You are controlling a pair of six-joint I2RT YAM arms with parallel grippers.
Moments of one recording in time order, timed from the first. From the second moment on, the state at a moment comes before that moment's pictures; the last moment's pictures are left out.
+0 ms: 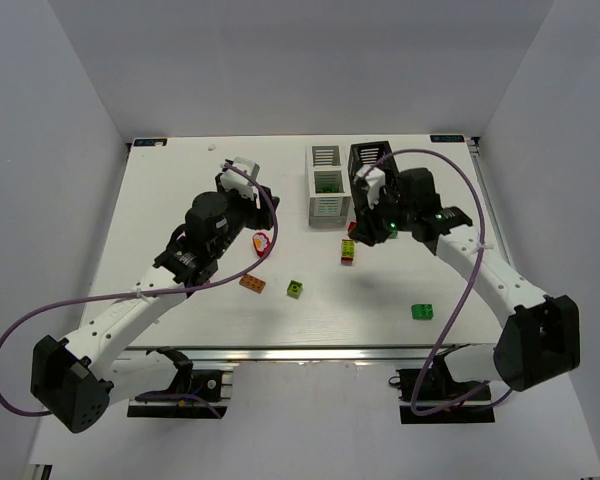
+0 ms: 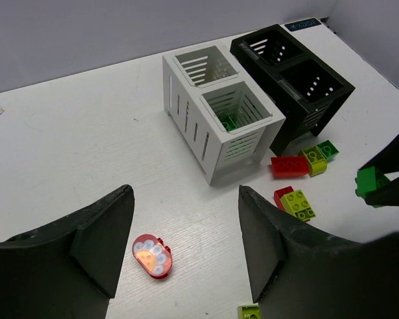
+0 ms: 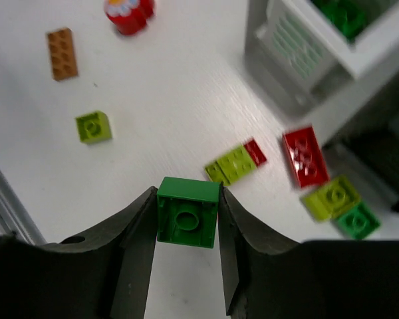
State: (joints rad) left arm -0.61 1.11 0.91 0.08 -0.16 -0.08; right arm 0.37 1.32 1.02 -0.43 -0.52 -0.26
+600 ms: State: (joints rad) left arm -0.60 1.08 0.89 0.08 -0.21 -0.05; right arm 0.56 1.93 1.89 -0.57 -0.44 -0.34
